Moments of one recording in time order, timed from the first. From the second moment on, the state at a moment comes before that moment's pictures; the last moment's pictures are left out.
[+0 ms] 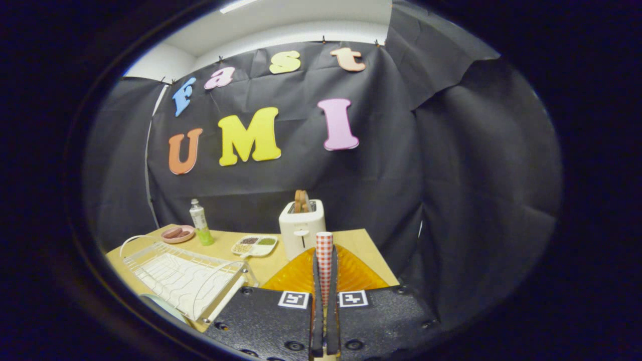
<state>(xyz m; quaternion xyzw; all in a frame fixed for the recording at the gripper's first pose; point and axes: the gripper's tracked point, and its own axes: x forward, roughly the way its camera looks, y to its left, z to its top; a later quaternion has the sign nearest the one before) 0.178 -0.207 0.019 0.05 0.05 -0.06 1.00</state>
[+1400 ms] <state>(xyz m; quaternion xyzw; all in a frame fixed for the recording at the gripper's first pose) 0.035 0.155 -0.023 0.07 -0.01 0.09 0.99</state>
